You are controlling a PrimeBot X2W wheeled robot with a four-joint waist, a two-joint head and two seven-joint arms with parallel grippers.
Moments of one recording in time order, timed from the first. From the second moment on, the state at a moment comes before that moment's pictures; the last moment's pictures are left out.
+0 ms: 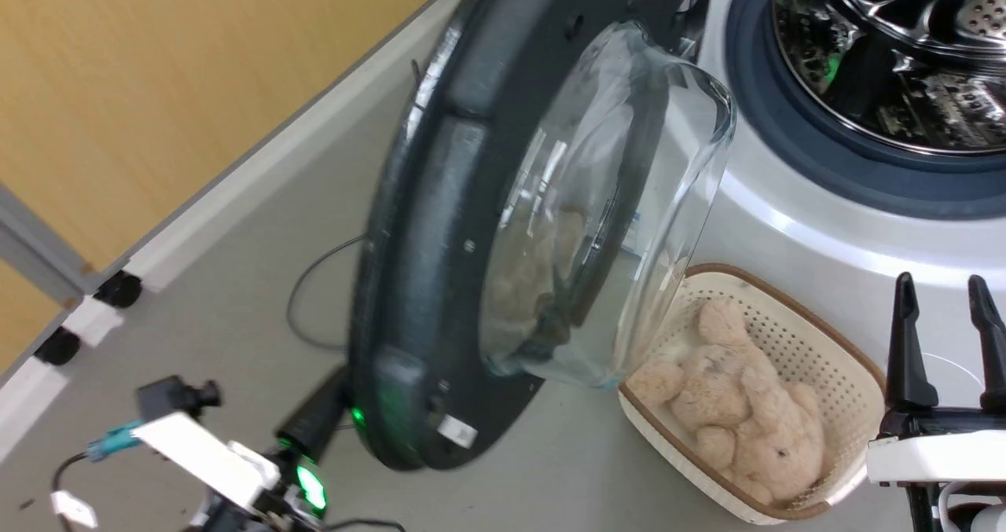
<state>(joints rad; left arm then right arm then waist) -0.05 0.05 0.11 -0.01 -1.57 -0.13 0.62 -0.07 -0.05 -0.20 -0.01 0.13 0.13 -0.26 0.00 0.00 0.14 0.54</state>
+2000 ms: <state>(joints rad) -0.27 0.19 -0.64 0.18 -1.26 -0.13 -0.13 -0.09 -0.05 -0.20 0.02 0.15 0.13 -0.26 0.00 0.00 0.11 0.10</state>
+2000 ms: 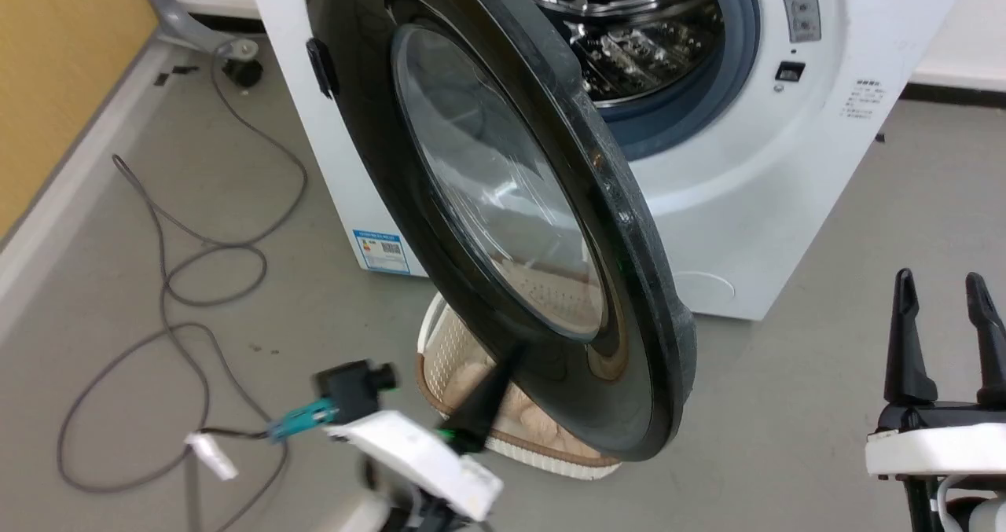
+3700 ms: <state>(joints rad) 0.00 0.10 -0.06 0.02 -0.06 0.17 -0.26 -0.25 -0.28 0.53 -0.32 0.19 0.13 -0.26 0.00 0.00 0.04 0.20</state>
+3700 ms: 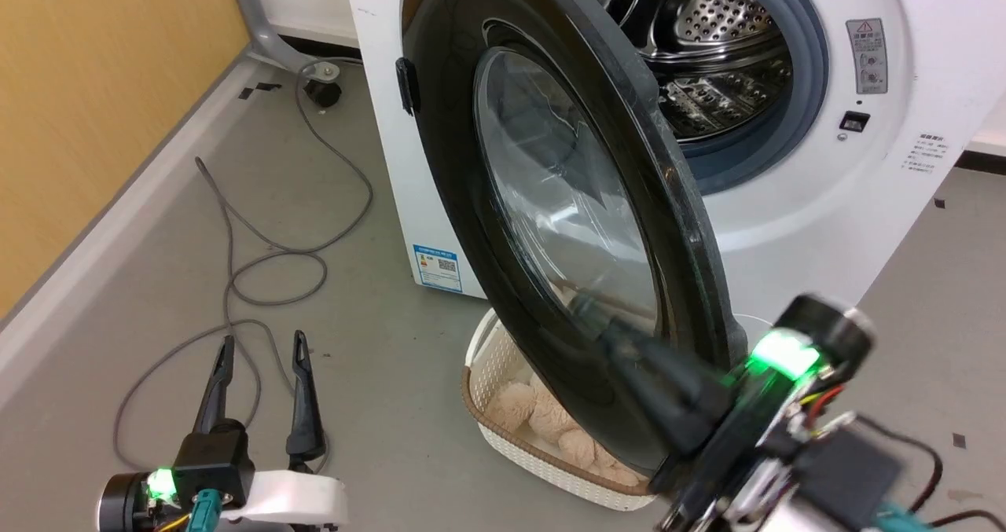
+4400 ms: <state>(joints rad) 0.00 0.07 -0.05 -0.01 -0.03 0.16 -0.26 -0.10 -0.32 0.49 -0.02 0.18 0.13 -0.26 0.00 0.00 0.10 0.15</state>
